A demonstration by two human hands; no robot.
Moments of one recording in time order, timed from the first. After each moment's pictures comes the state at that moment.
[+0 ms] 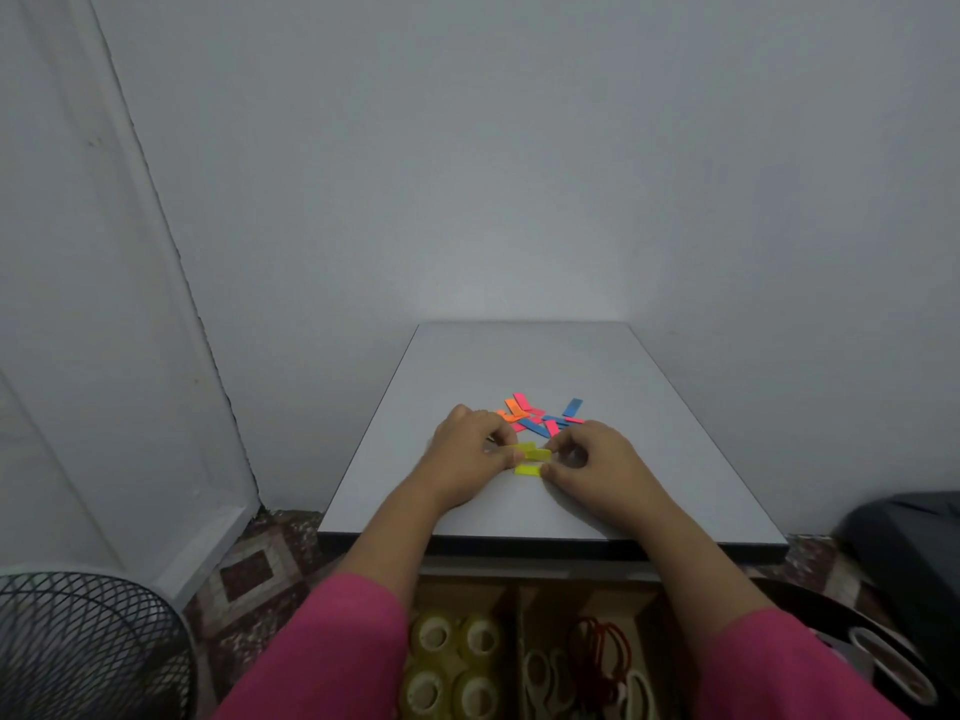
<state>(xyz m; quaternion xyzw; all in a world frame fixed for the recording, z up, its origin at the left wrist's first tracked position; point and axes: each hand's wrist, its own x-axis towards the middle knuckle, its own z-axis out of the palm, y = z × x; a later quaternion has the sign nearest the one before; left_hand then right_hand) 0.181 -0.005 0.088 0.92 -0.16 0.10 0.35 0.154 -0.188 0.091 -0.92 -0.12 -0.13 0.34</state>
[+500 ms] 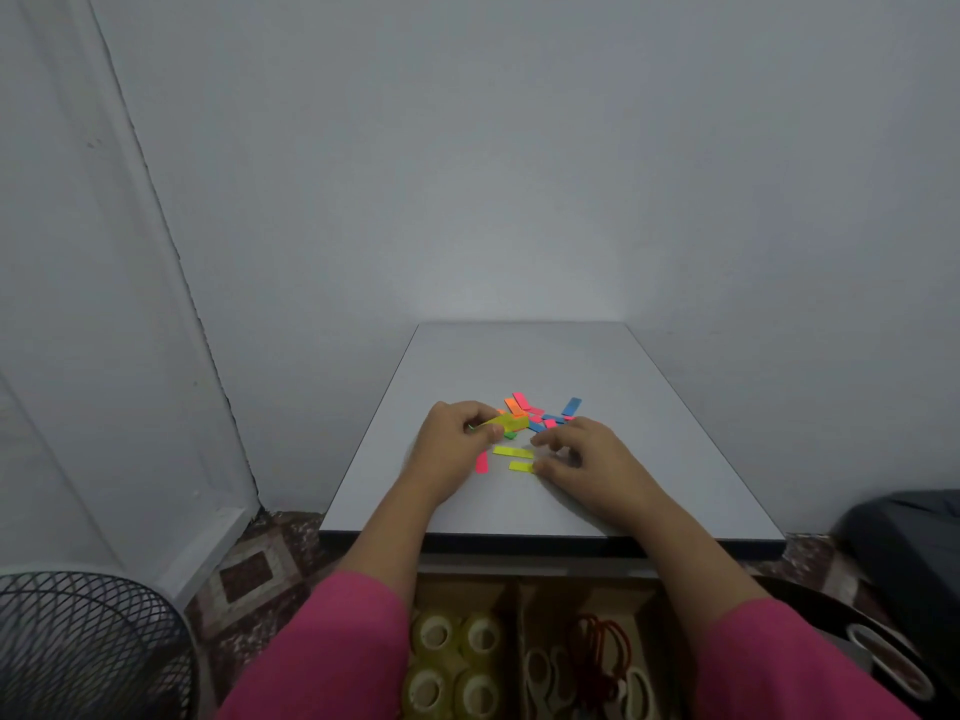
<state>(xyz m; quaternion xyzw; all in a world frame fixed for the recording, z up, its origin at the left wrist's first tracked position) 0.185 0.002 0.086 0.83 -0.11 0.14 0.52 0.157 -0.186 0.089 -0.93 -0.16 -0.12 0.29</state>
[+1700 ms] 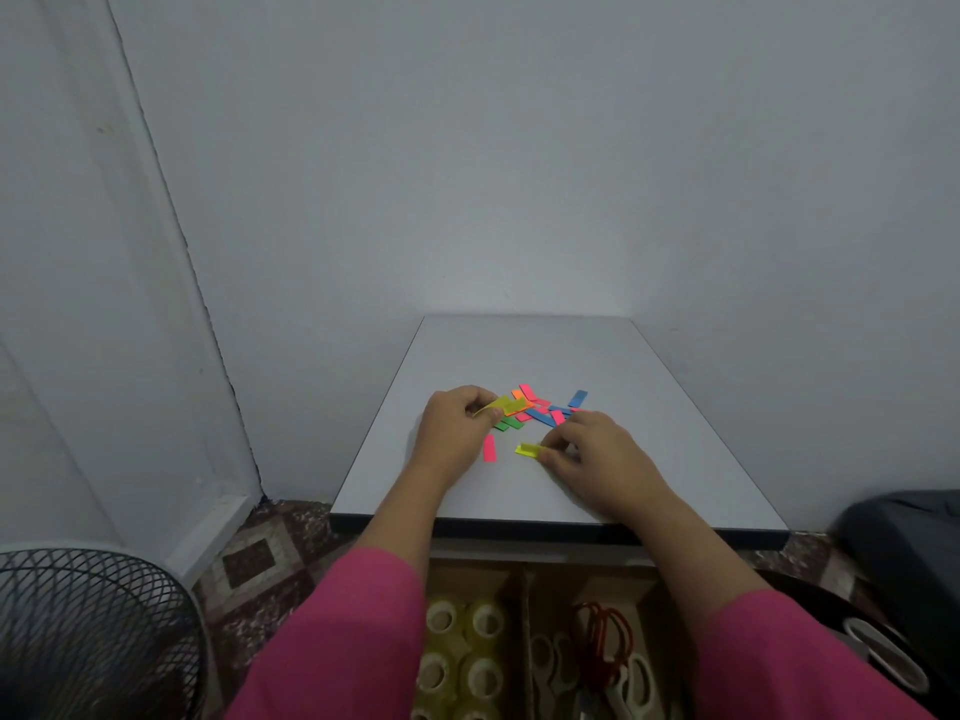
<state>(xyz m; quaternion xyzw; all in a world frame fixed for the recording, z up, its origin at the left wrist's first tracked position) 0.180 0.002 0.091 0.83 -0.07 0.17 0.52 0.154 -0.181 0.088 -0.95 -0.17 -0.17 0.19</state>
